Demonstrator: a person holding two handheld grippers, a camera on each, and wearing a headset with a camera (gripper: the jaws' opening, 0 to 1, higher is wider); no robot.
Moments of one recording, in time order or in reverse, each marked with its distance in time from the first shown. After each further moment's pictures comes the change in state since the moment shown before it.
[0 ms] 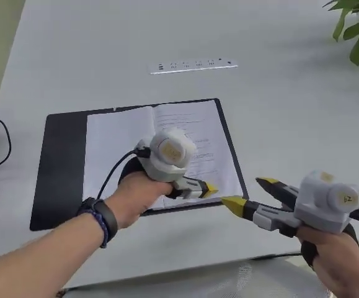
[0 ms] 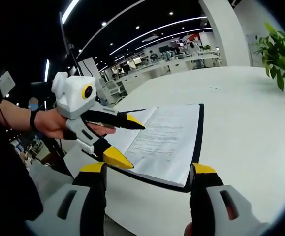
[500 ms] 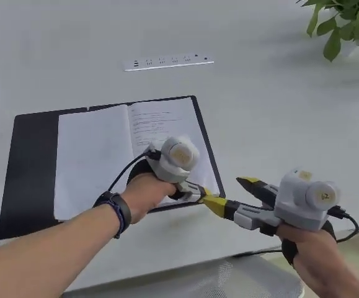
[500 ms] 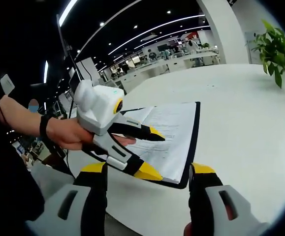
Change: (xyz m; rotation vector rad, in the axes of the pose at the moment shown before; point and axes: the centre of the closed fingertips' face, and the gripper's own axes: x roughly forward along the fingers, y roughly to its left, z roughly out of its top) left arm 0.063 0.002 -0.005 -0.079 0.039 0.011; right arm -0.011 -0.011 -0.001 0.020 0.011 0.000
